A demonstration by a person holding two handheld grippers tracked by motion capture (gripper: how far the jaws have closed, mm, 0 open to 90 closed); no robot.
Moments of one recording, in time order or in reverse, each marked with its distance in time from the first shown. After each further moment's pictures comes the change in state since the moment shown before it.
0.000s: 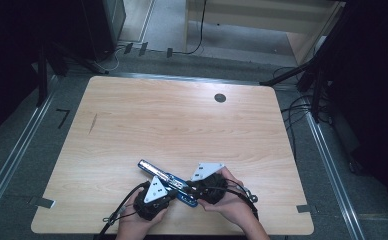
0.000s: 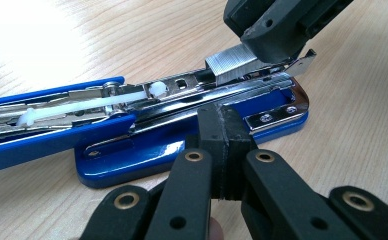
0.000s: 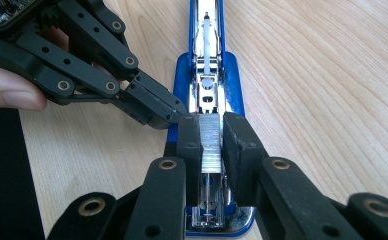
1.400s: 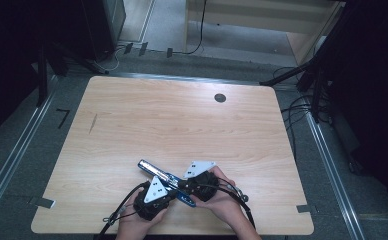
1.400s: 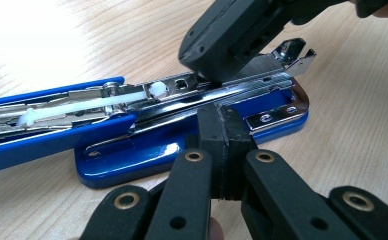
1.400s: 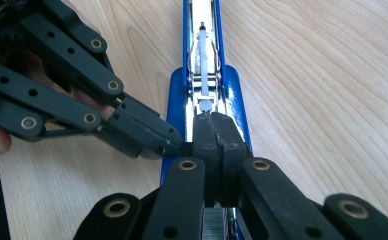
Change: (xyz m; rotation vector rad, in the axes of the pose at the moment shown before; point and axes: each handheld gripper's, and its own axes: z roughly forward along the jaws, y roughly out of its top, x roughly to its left) left arm 0.000 0.000 0.000 0.000 0.001 0.000; right arm 0.000 0.006 0.023 -0.015 -0.015 0.029
